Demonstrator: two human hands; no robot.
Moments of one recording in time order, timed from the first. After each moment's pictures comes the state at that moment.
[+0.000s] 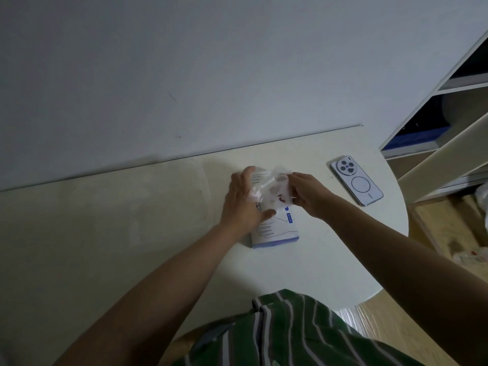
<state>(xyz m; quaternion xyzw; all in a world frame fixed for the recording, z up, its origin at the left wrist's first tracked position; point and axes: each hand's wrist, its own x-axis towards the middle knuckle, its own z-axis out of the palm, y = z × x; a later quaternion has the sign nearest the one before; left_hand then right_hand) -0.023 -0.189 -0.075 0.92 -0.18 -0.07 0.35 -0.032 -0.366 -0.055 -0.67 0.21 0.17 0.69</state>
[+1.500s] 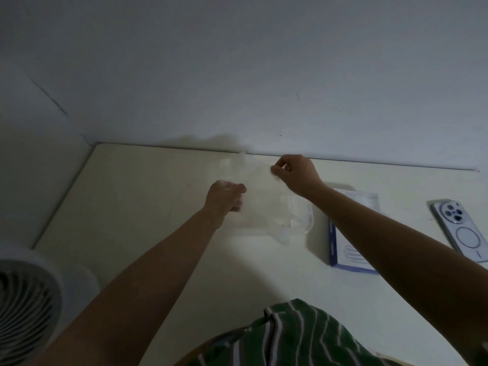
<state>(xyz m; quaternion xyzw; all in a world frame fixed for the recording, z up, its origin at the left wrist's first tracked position) 0.006 0.034 -0.044 0.71 0.23 -0.14 0.65 0.058 -0.148 -0.027 -0.93 -0.03 0.08 0.35</state>
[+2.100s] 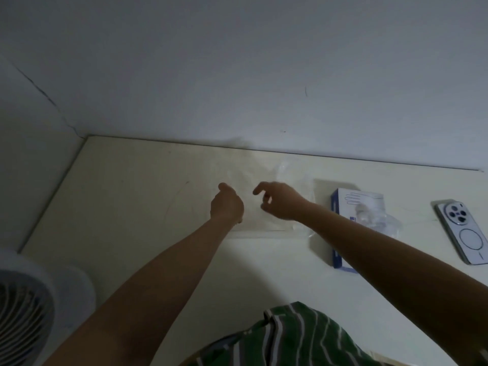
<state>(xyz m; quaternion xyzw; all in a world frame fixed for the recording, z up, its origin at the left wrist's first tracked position) 0.016 0.026 -0.075 0.88 0.26 -0.21 0.35 0.035 -0.118 -0.055 -0.93 -0.17 0.25 0.22</state>
